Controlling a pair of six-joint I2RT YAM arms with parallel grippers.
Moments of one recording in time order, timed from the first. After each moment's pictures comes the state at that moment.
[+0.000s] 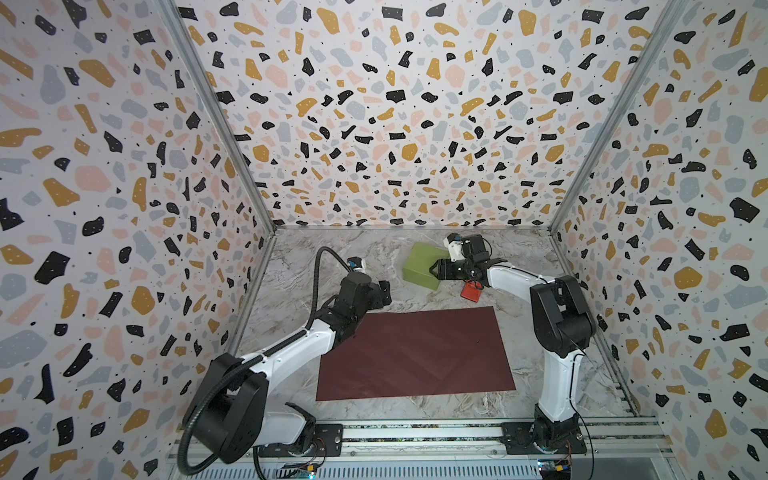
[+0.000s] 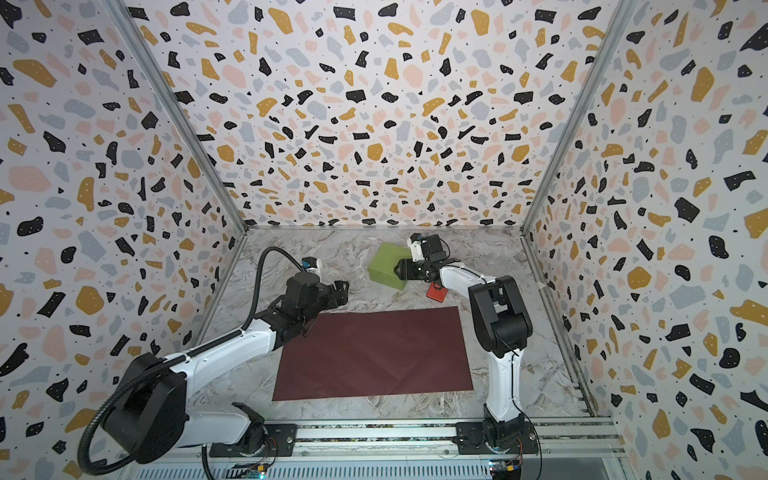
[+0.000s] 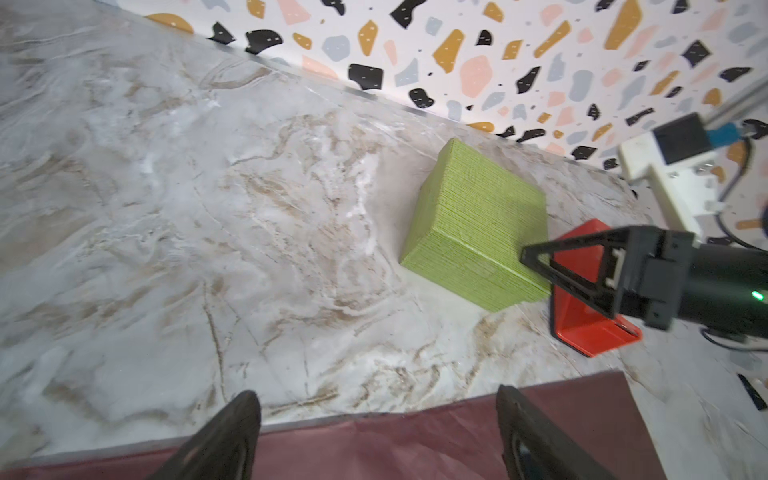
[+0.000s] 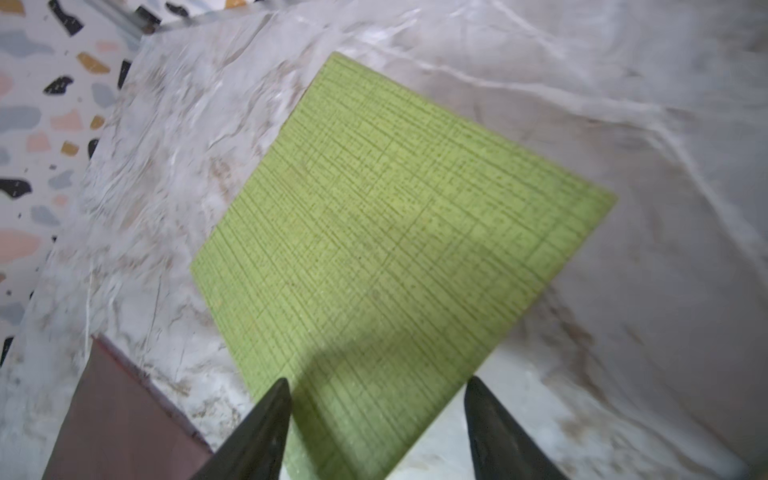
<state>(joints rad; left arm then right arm) -0.48 1.39 0.77 0.05 -0.15 -0.54 0.40 2.02 1.40 -0.15 -0.38 0.24</state>
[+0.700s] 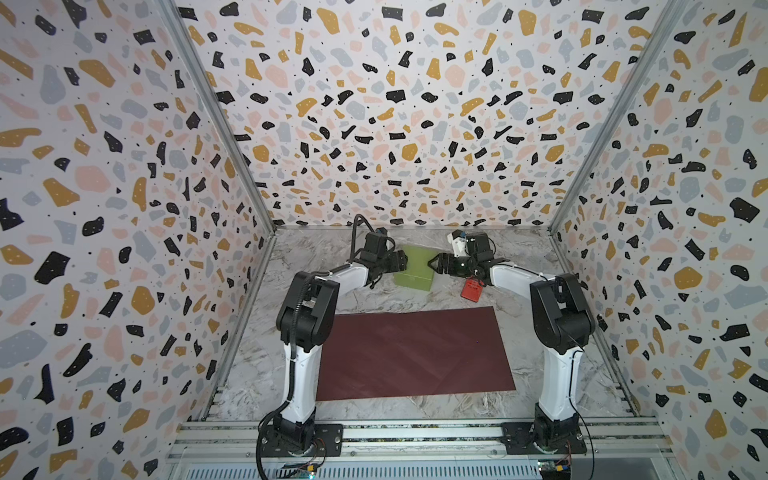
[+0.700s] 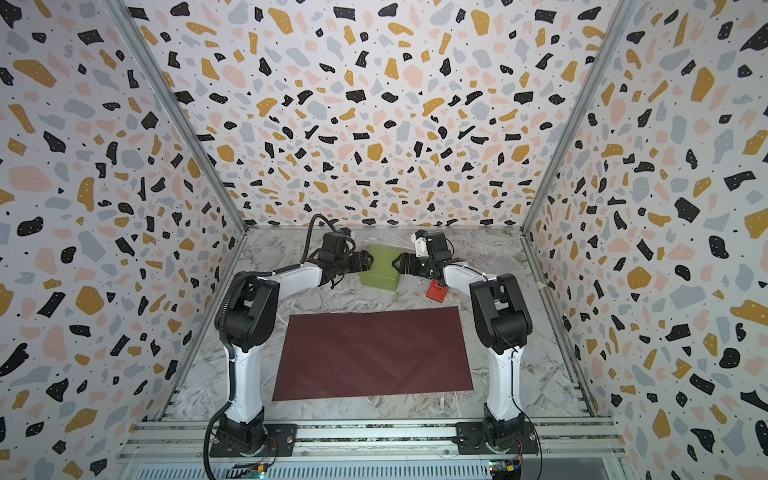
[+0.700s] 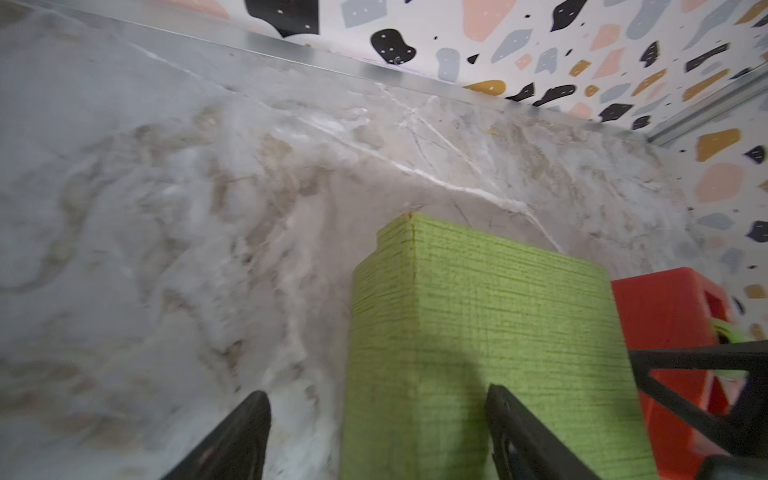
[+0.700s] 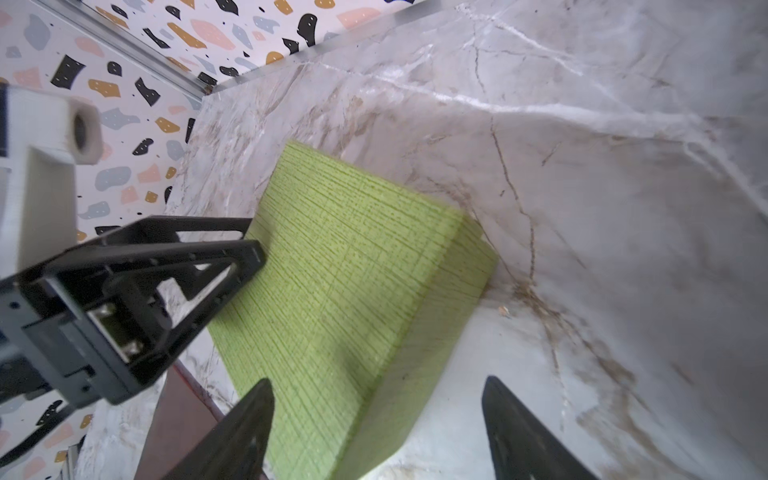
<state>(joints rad) -0.39 2.15 1.49 0.00 0.22 -0.40 0.34 2.07 1.41 -0.03 -0.50 0.42</state>
